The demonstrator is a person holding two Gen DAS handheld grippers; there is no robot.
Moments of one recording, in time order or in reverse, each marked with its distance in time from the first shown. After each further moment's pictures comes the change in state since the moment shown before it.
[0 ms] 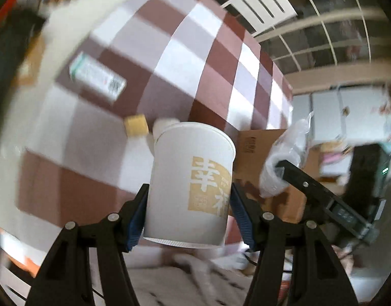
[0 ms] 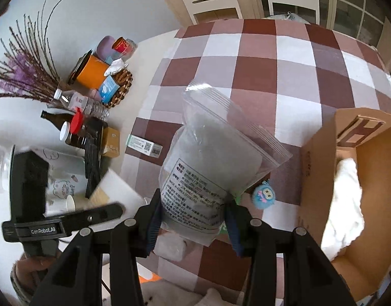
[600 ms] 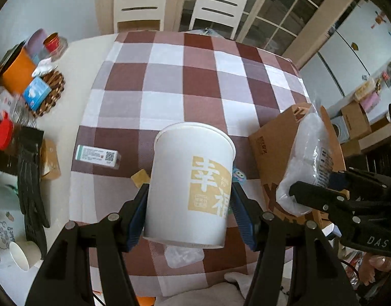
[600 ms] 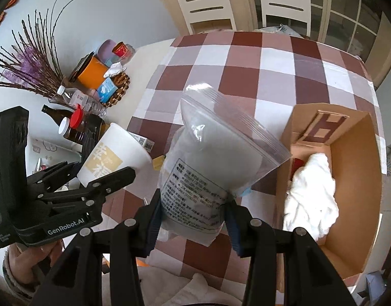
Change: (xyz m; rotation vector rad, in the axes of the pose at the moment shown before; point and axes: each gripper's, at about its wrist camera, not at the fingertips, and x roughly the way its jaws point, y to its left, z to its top) left arm -0.004 -0.109 -0.006 0.383 -0.137 0.309; right arm -0.046 -0.007 -0.025 -0.013 -0.059 -0.066
